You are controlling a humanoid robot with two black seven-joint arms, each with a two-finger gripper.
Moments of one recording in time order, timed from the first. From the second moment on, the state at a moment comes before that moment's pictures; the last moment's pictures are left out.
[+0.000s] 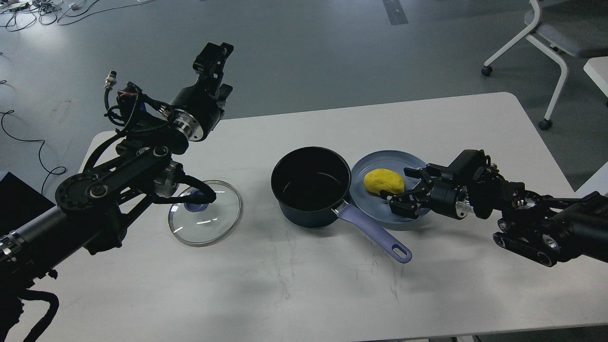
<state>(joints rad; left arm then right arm) -0.94 0.43 -0.43 -1.17 0.54 0.30 -0.14 0.78 -0.35 -0.01 0.73 -1.73 -0.32 0.37</state>
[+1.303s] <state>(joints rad) -0.90 0.43 -0.42 -1.17 0.61 0.30 -0.21 0.84 -0.39 -0.02 0.74 -1.73 -0.40 0.44</state>
